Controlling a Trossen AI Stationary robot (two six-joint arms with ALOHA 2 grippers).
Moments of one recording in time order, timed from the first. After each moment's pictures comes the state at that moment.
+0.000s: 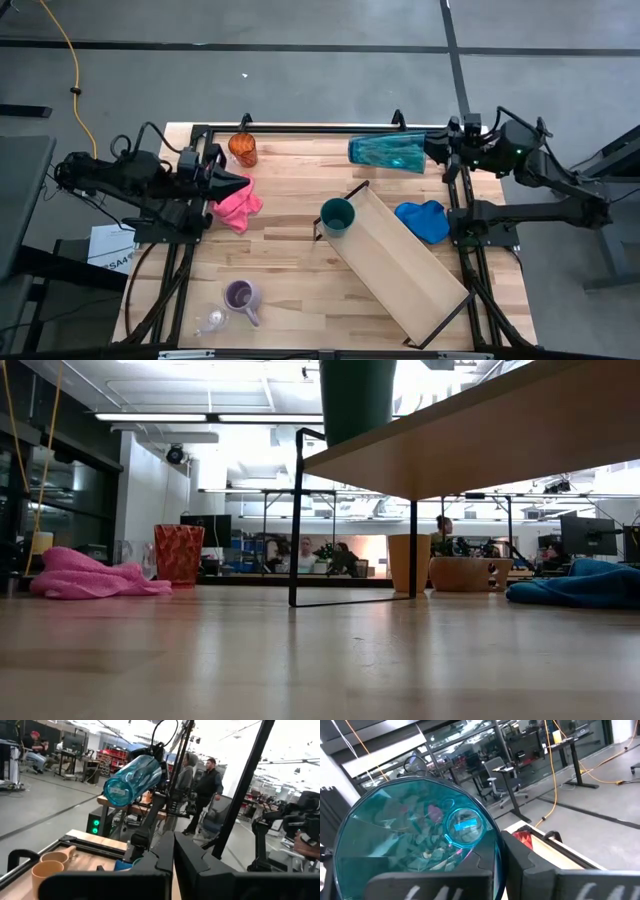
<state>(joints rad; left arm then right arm) -0.16 0.69 0.88 -0.06 -0.31 -0.22 -0.23 0.68 1.01 -0.28 0.04 0.38</state>
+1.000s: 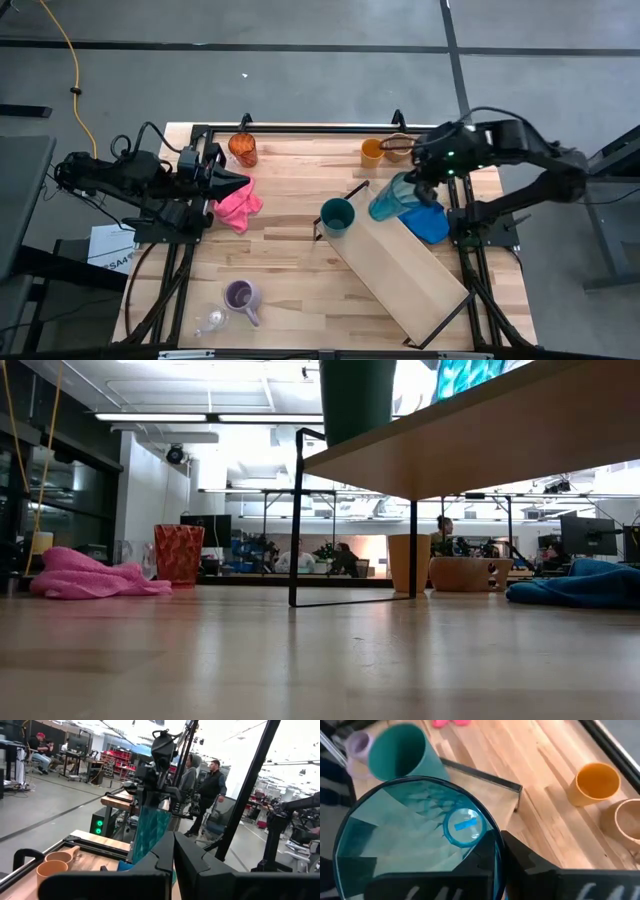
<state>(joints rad) -0.16 0.69 0.87 -0.06 -0.33 -0.22 -0.05 1.21 1.63 -1.36 0.04 0.40</state>
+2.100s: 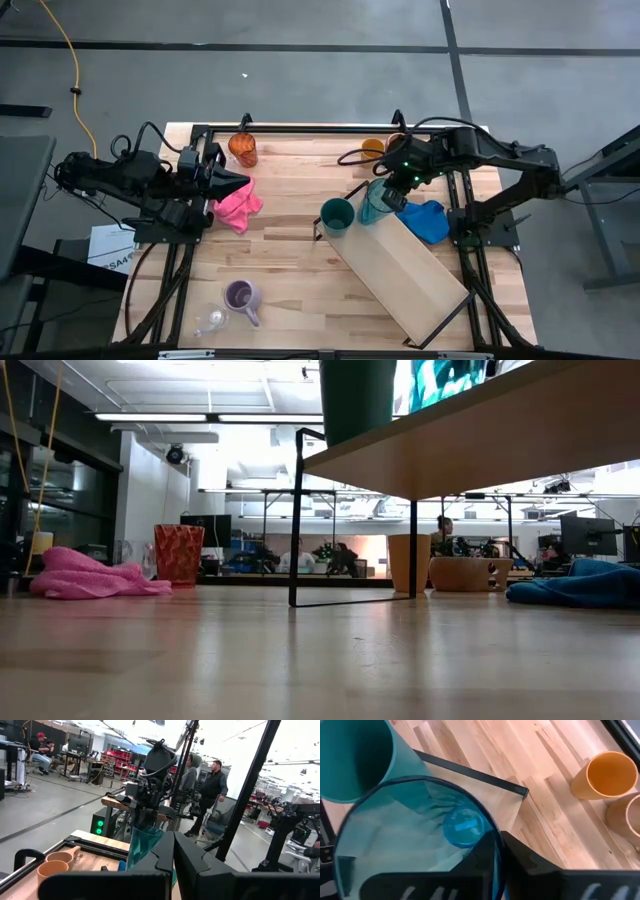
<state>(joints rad) -0.16 0.69 0.87 -0.06 -0.33 -0.21 -0.04 1.39 1.64 -1.32 0.07 0.44</state>
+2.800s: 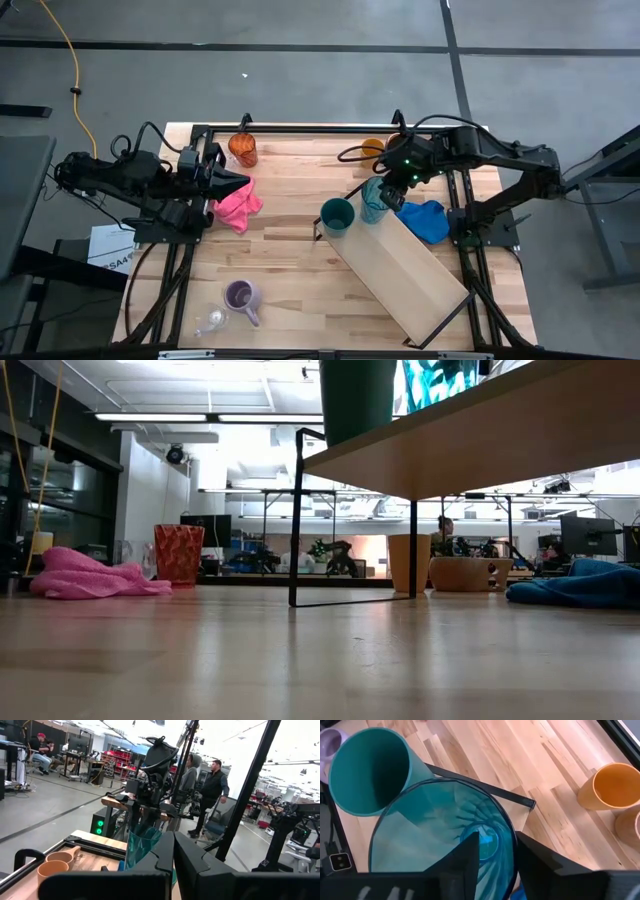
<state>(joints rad) -0.16 0.69 0.87 -0.06 -0.33 -0.21 -0.04 1.38 1.64 -1.27 0.06 0.45</state>
